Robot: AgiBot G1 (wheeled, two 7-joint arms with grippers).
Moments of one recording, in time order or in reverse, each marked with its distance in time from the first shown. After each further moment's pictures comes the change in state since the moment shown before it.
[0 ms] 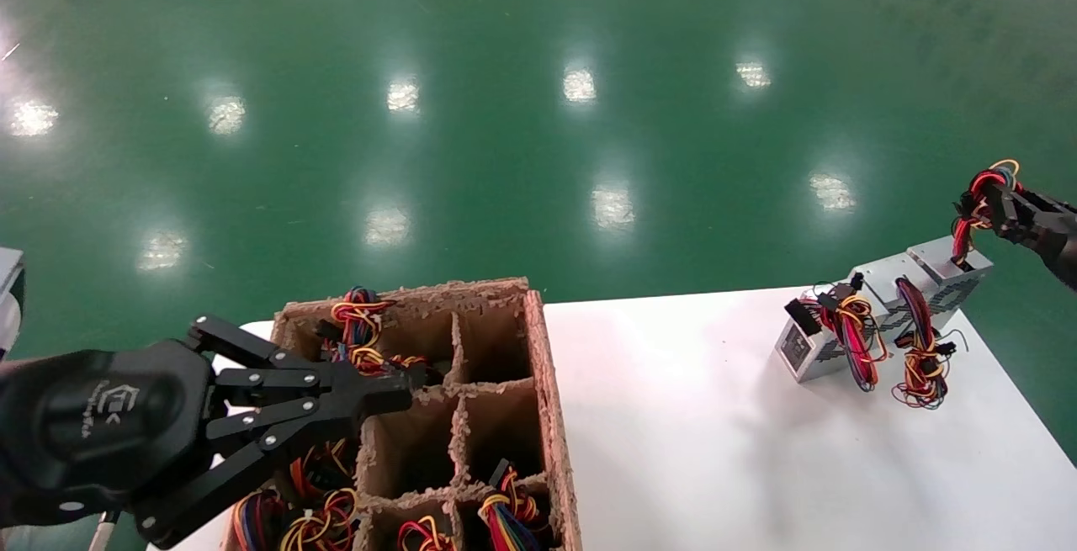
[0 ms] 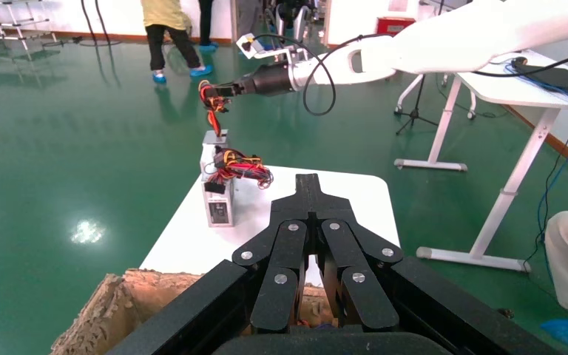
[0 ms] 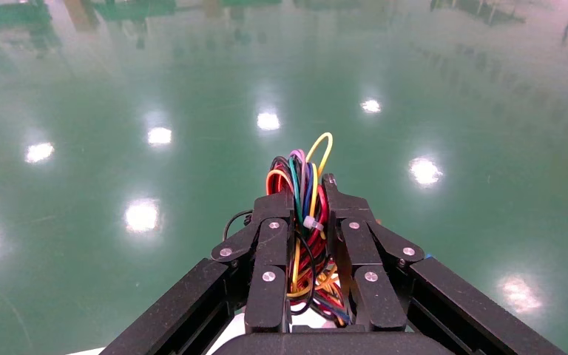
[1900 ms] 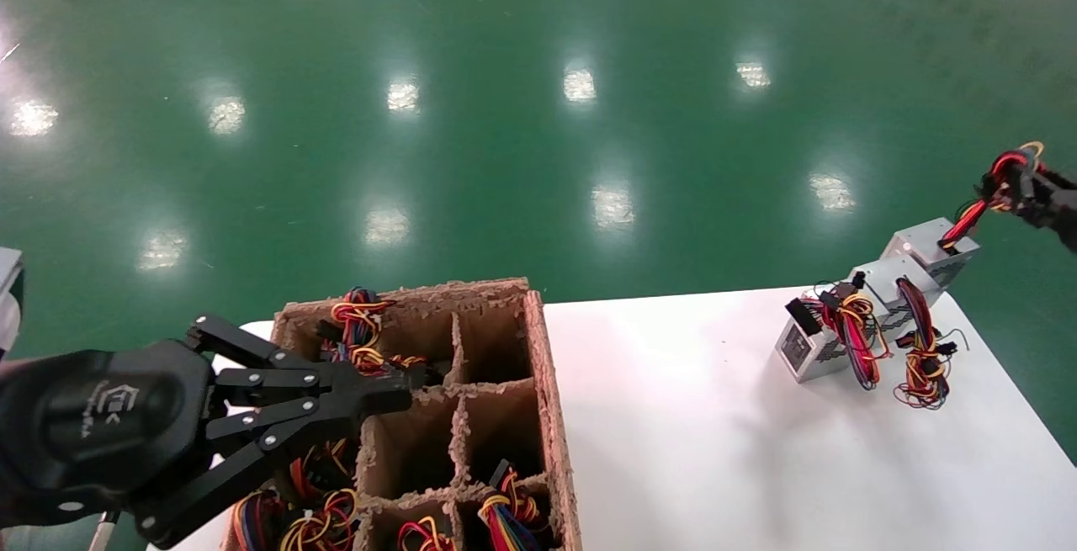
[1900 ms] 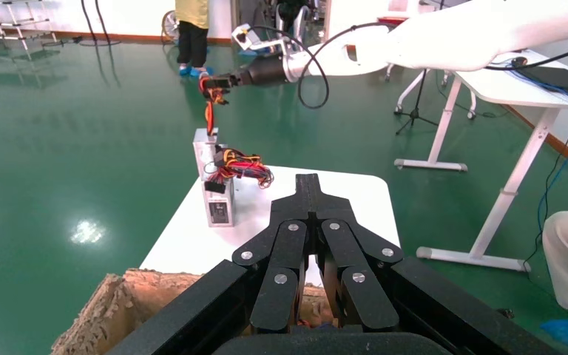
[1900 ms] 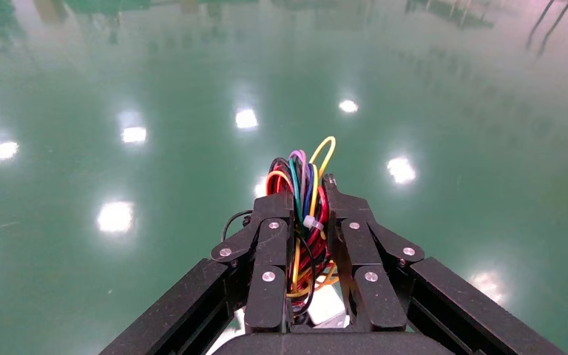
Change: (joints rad) left arm 0.000 0.000 0.000 0.000 0.000 0.000 0.000; right arm -0.019 0.019 -0.074 0.142 -0.079 0.140 0.168
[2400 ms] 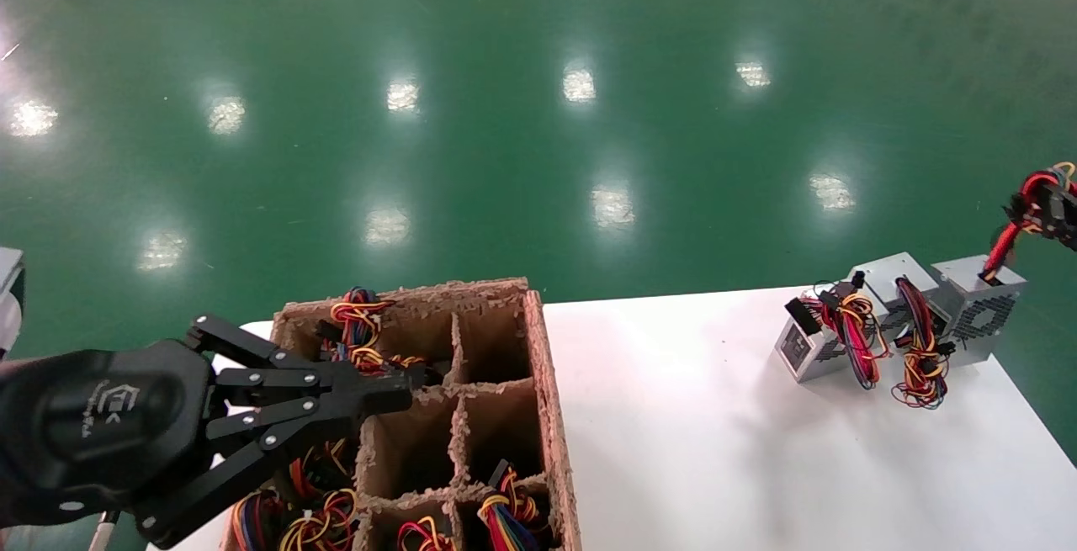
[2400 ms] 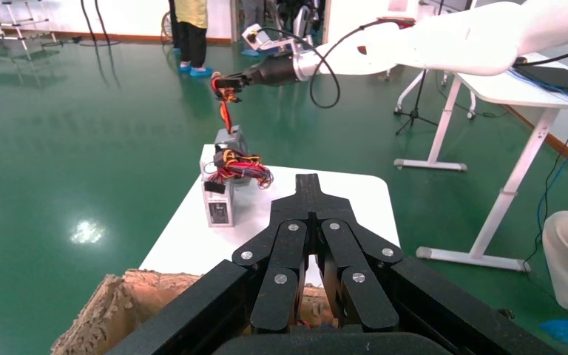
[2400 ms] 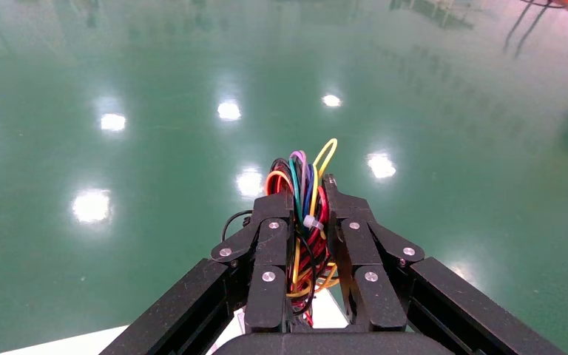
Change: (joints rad) left arm 0.000 0.000 0.000 0.000 0.000 0.000 0.000; right arm -0.117 0.075 -0.085 0.219 -0.061 0.117 0.223
